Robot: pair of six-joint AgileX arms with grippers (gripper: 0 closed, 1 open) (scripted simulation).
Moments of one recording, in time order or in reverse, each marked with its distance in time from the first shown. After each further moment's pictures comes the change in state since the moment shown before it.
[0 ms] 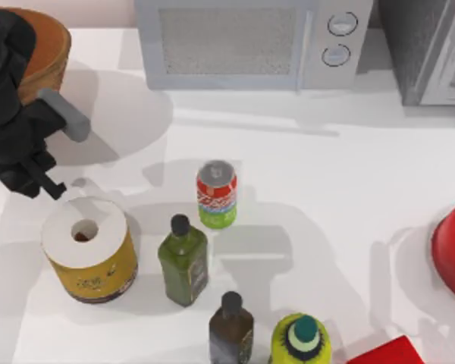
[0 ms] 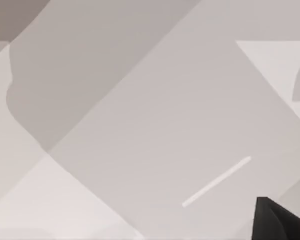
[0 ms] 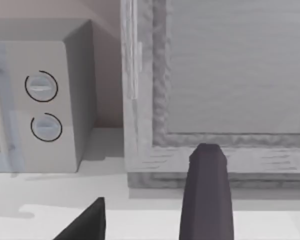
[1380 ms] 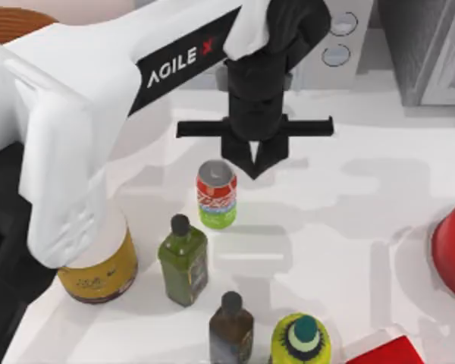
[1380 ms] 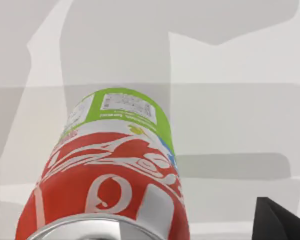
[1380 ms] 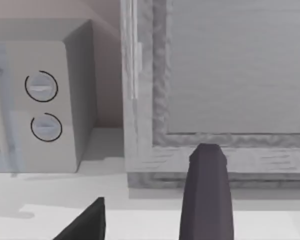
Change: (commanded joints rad) left arm -0.611 0.436 0.827 -0.372 0.015 -1.370; right arm 0.000 0.000 0.000 0.000 0.000 0.000
